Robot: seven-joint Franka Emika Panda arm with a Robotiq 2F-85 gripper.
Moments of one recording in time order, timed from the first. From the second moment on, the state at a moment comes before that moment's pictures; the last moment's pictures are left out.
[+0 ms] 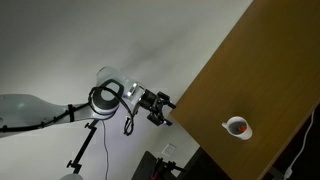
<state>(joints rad) -0.14 -0.12 0.16 -2.58 -0.42 2.40 1.38</state>
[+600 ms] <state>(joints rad) -0.12 -0.09 0.12 -2.56 -0.50 2.40 1.59</state>
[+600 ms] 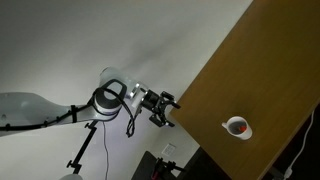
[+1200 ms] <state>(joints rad) -0.05 0.11 0.06 -2.46 -0.68 2.42 2.14</state>
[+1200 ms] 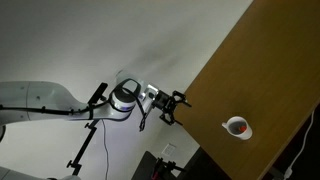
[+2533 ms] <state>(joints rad) 0.01 0.52 -0.14 -2.21 -0.76 2.43 2.31</state>
